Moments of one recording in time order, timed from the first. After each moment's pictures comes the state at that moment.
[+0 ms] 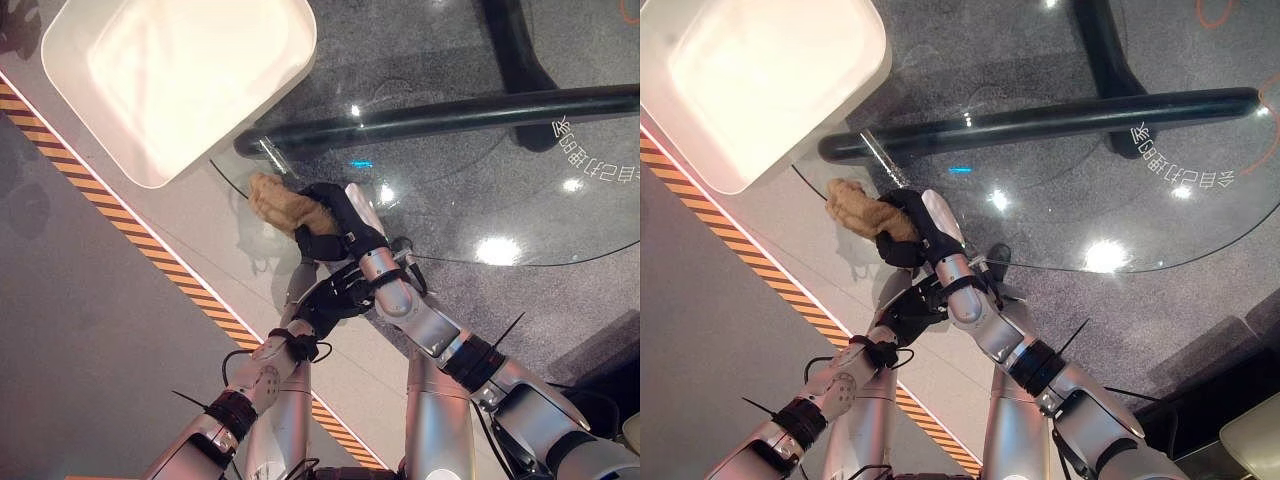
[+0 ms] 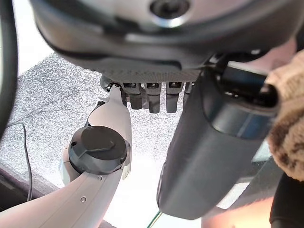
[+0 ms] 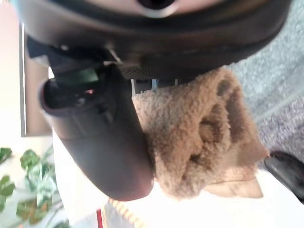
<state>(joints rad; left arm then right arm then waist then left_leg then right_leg) -0.36 0.23 -0.54 0.57 -0.93 -0.05 -0.18 -0.68 -0.33 0.70 0.25 0.04 0.01 -0.43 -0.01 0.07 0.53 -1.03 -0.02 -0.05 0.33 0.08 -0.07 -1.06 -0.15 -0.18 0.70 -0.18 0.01</state>
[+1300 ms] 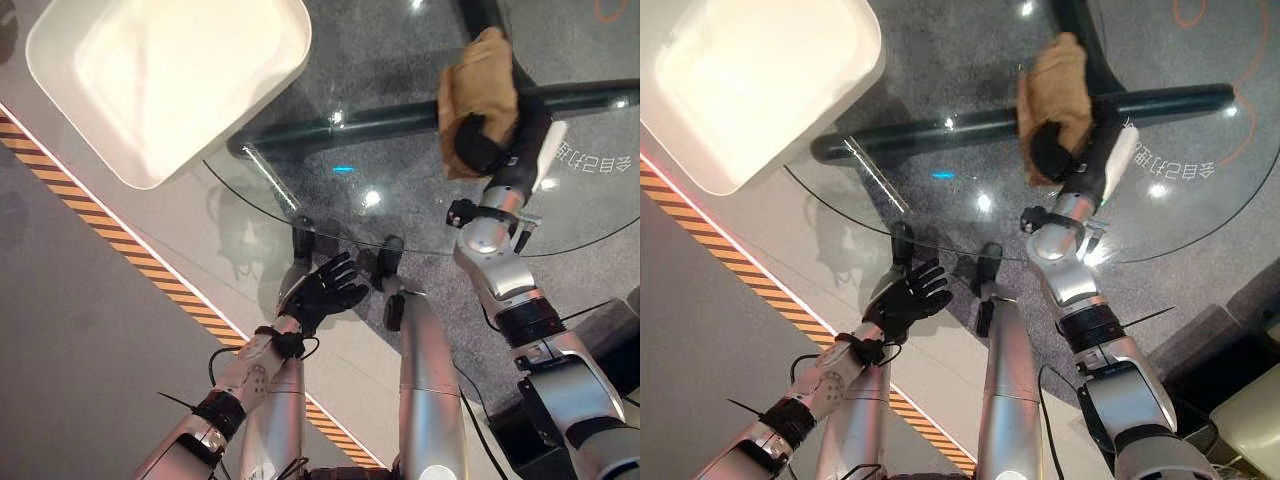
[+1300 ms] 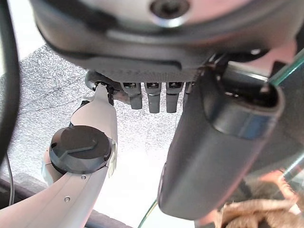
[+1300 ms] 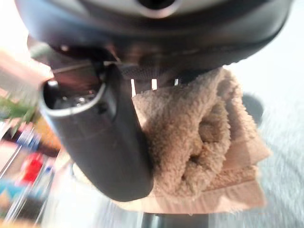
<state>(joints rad) -0.35 0.29 -0.52 0.57 -0.93 -0.12 -0.25 -0.77 -0.48 0.27 0.40 0.29 -0.02 -0.91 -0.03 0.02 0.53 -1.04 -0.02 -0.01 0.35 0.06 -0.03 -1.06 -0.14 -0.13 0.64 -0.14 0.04</state>
